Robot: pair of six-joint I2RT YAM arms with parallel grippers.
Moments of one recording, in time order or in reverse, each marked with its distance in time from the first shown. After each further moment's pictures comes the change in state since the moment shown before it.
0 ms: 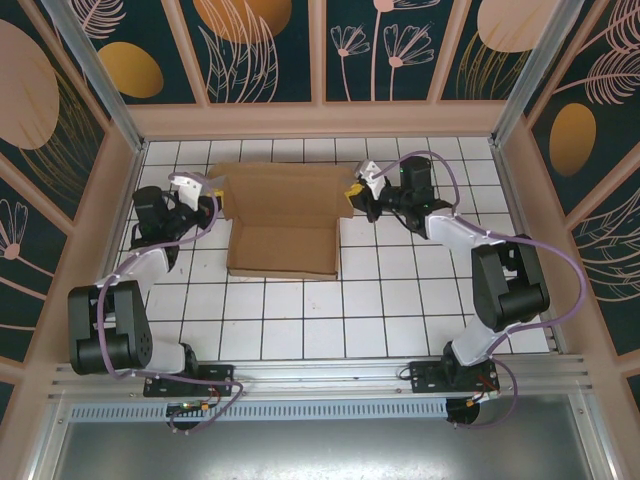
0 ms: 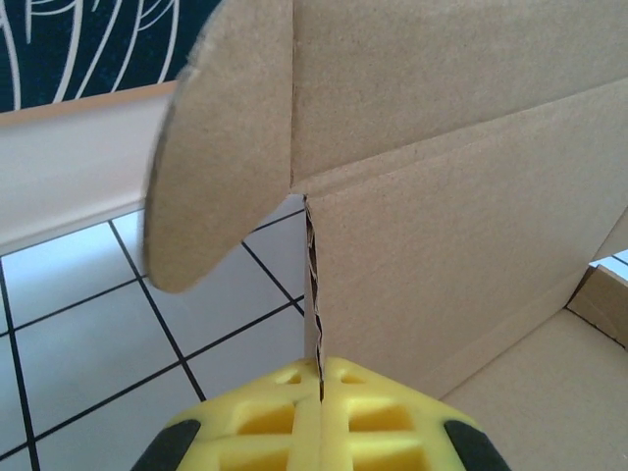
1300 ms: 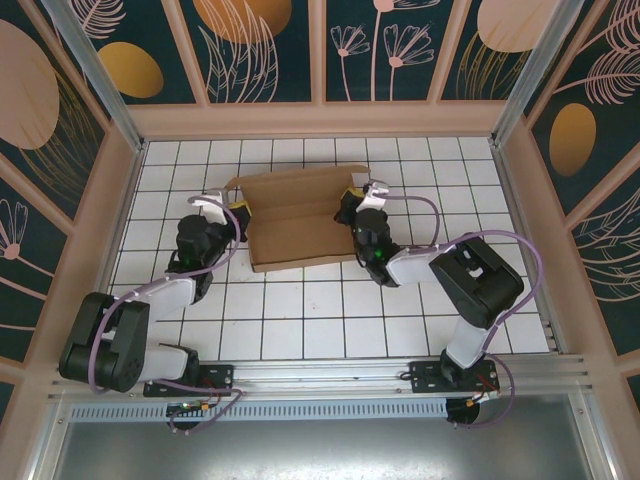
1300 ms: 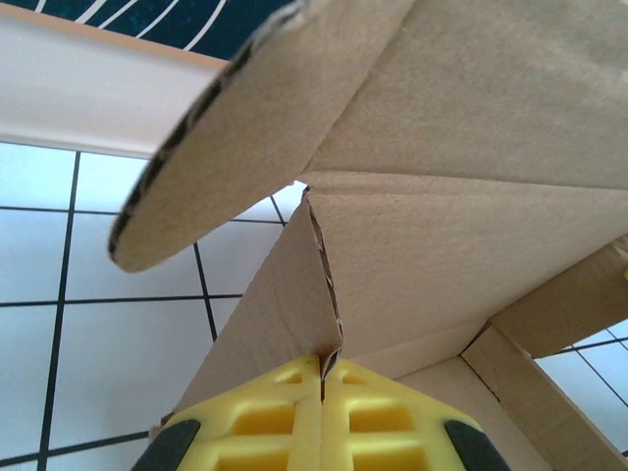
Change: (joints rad) left arm -0.360 -0.072 -0.235 0.320 -0.521 -0.518; right arm 0.369 0.094 -0.303 0.779 1.160 0.881
